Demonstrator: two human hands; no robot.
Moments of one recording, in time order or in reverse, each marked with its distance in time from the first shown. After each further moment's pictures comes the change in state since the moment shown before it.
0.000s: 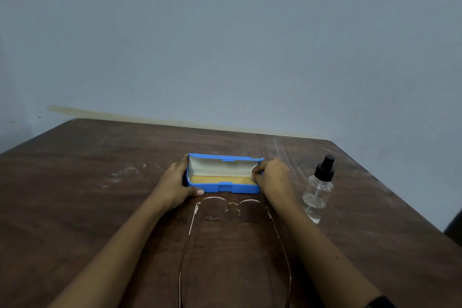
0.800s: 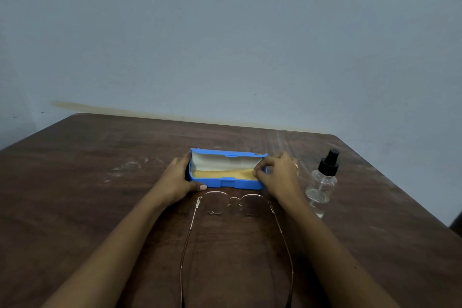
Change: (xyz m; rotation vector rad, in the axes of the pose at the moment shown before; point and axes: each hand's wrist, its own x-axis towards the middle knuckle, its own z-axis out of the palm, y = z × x) left_hand -0.004 0.005 -0.001 -0.039 0.006 0.017; right_hand -0.020 -0.002 -0.014 0.099 0.041 -0.005
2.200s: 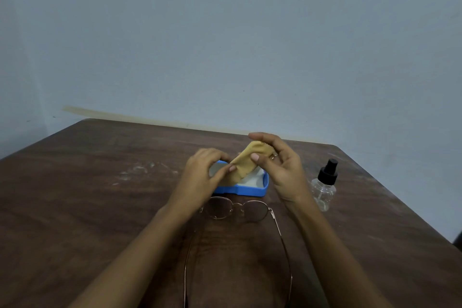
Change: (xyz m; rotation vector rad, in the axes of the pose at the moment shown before) left_hand -0.020 0.044 0.007 -0.041 0.357 0.494; right_hand -0.028 -0.041 -0.042 1.063 -0.138 -0.437
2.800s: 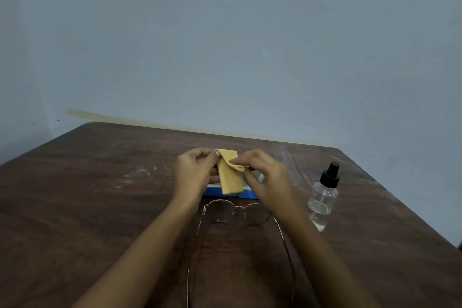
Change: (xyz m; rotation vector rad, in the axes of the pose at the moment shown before) left_hand 0.006 0.022 -0.006 -0.646 0.249 -0.660; right_hand -0.003 0.019 0.012 -0.701 -0.080 -0.247
